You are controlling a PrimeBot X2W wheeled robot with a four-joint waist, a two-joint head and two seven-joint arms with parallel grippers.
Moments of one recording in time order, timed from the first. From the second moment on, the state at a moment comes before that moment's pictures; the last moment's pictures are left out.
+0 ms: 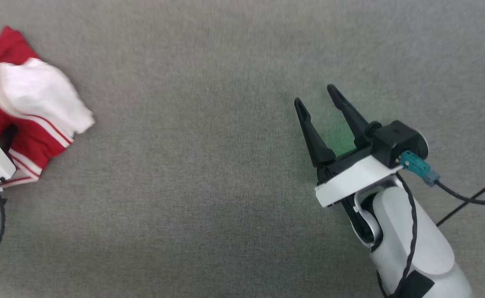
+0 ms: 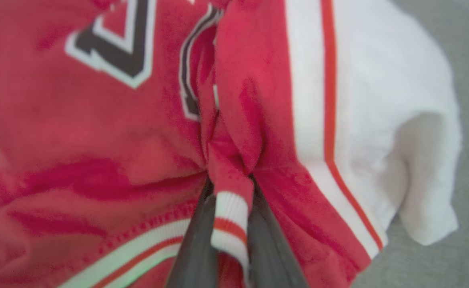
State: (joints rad) left arm -0.76 0.69 -0.42 0.88 -1.06 -0.13 0.26; right arm -0.52 -0.07 0.32 0.36 0.28 0.13 -0.26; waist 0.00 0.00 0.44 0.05
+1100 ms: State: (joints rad) left arm -0.91 0.48 -0.90 0.39 -1.14 -0.13 0.33; right arm -0.38 -0.05 0.16 0.26 0.45 0.13 -0.26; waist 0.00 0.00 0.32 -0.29
